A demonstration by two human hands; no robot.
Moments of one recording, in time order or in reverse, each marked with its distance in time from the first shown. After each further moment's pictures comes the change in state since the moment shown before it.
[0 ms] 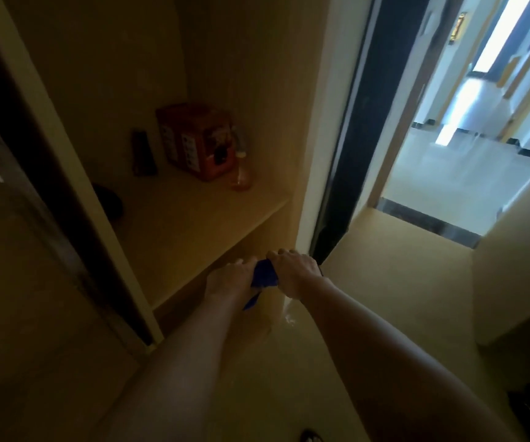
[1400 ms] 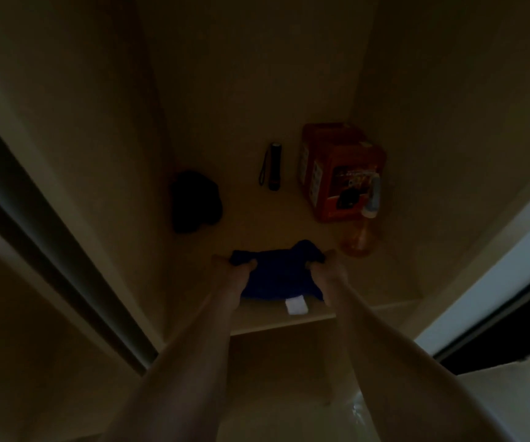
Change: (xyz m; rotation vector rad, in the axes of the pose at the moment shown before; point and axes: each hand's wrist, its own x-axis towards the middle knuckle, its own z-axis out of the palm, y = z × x) left_hand 0.126 -0.114 -0.012 -1.144 0.595 -1.251; right_hand 0.263 -0.016 -0.010 0.898 -0.252 0.052
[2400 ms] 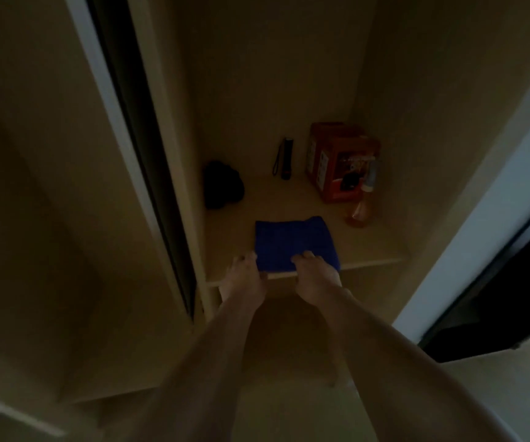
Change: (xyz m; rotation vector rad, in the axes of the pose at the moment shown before) left_hand -0.125 -0.065 -0.058 0.744 0.070 0.459; right_hand -0.152 0.026 0.031 -0.854 -0.023 -0.543
